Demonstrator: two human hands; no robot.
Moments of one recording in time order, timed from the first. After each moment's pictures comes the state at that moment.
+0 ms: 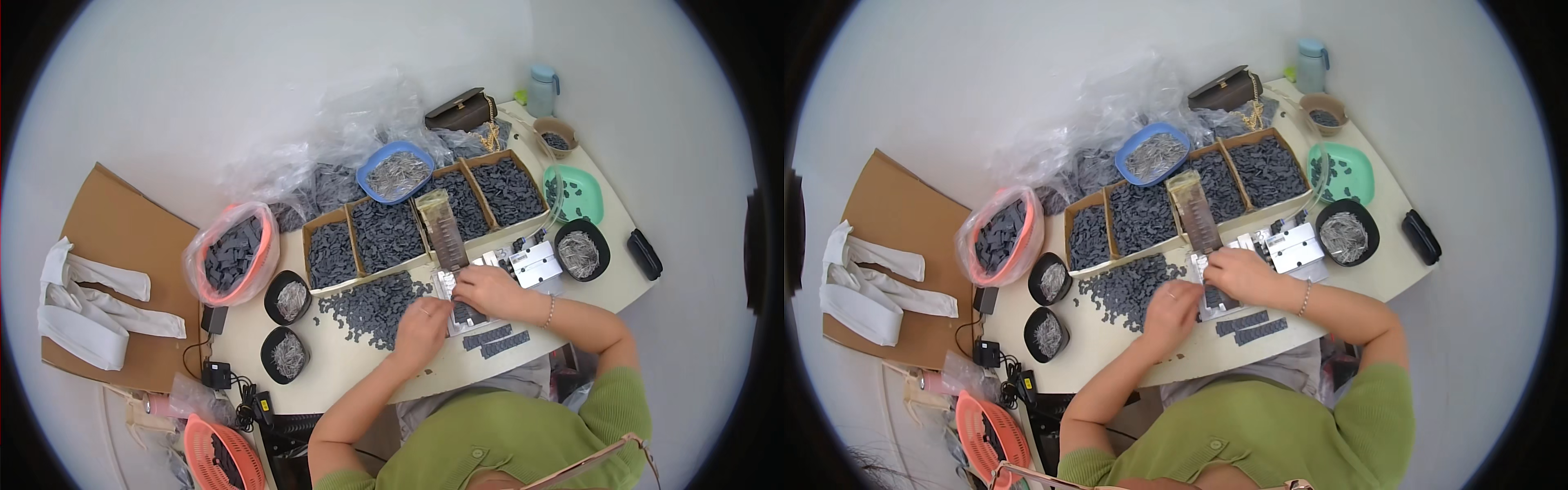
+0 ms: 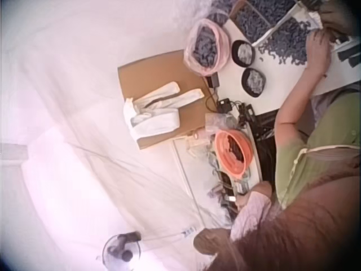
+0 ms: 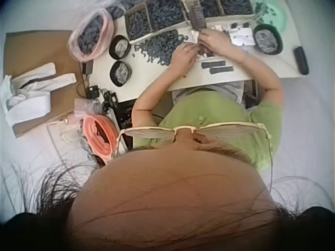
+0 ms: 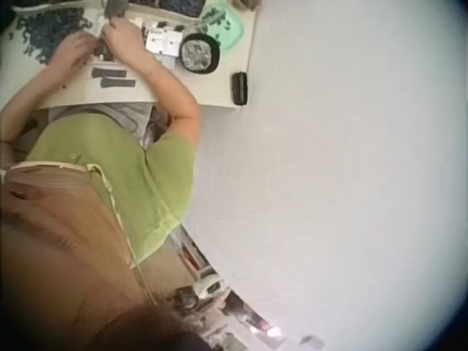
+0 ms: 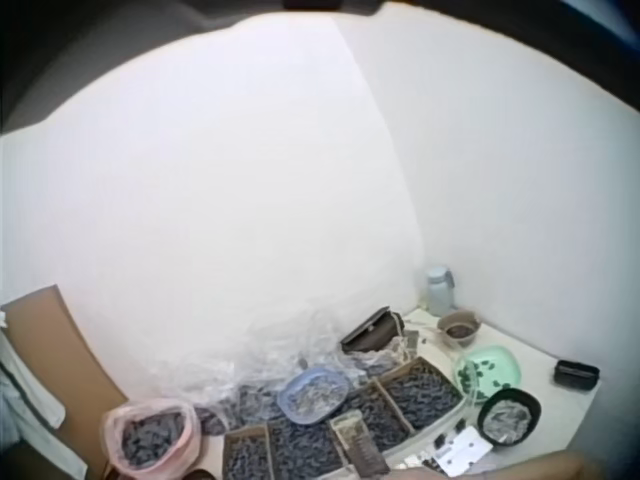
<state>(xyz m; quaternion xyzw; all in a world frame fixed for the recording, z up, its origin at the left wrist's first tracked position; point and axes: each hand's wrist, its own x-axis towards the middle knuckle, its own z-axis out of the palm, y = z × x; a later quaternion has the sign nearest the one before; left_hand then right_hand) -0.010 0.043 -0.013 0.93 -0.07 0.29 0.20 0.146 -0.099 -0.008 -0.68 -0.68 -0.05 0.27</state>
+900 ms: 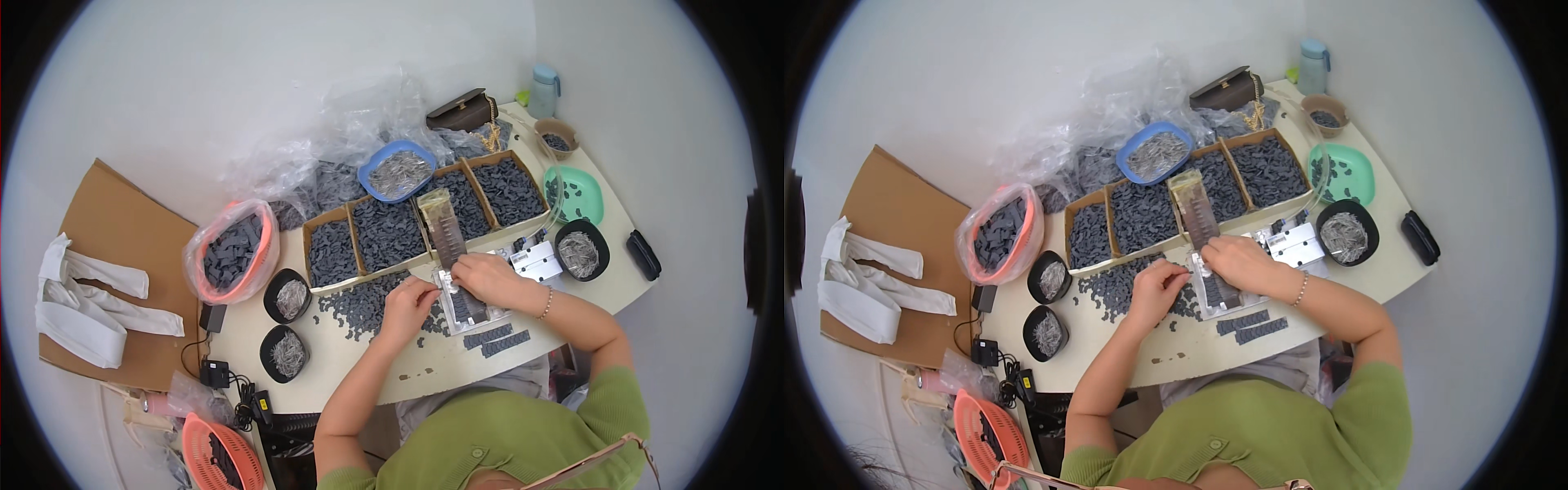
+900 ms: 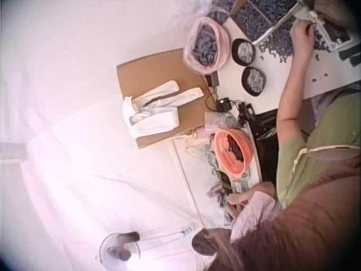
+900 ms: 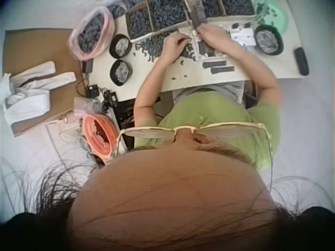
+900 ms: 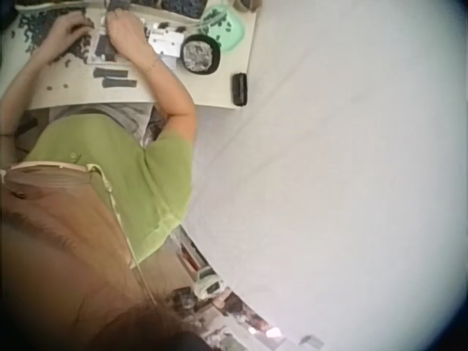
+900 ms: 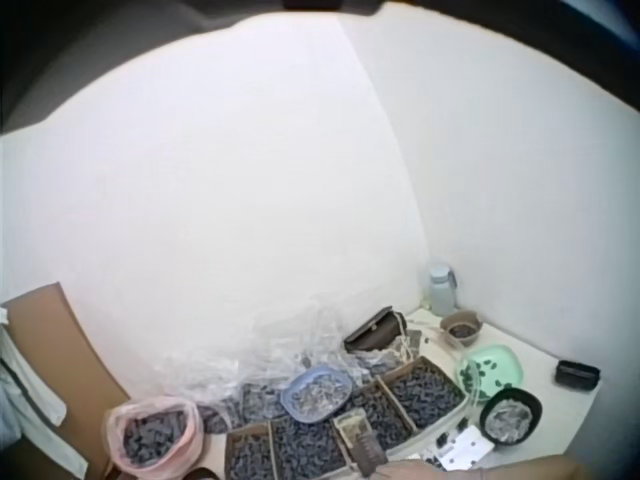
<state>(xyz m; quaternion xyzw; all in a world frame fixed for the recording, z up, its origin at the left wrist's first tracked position) 0.009 0.067 0.006 0.90 0.08 0.21 0.37 0.150 -0.085 0.003 -0.72 -0.64 -0.03 0.27</state>
